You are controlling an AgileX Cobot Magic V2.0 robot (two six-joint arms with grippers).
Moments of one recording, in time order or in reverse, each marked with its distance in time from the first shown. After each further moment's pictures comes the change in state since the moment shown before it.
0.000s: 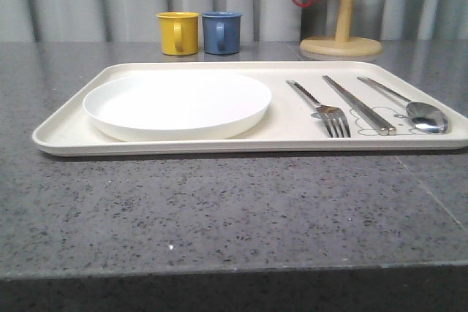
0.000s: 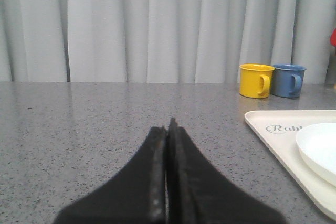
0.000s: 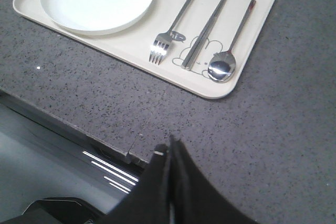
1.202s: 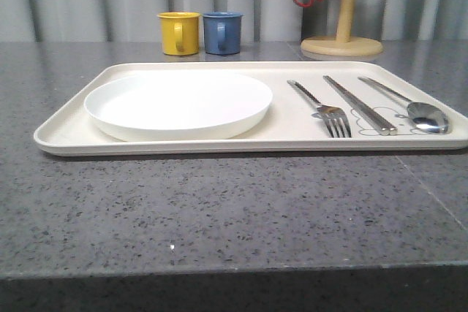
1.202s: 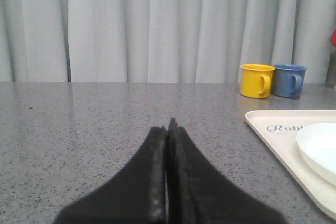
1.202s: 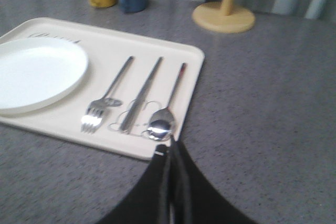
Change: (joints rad) left arm 0.000 0.000 0.000 0.002 0.000 0.000; right arm -0.186 -0.245 0.411 -0.013 -0.528 0.000
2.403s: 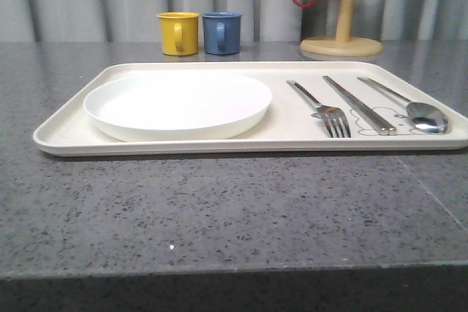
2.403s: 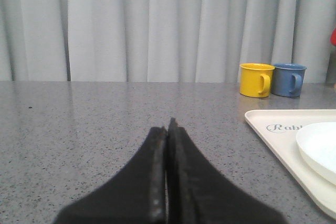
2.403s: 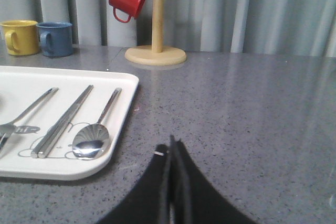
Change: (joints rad) left arm 0.000 0.000 0.000 0.000 0.004 0.000; right arm -0.099 -0.205 0.505 -0.045 -0.578 0.061
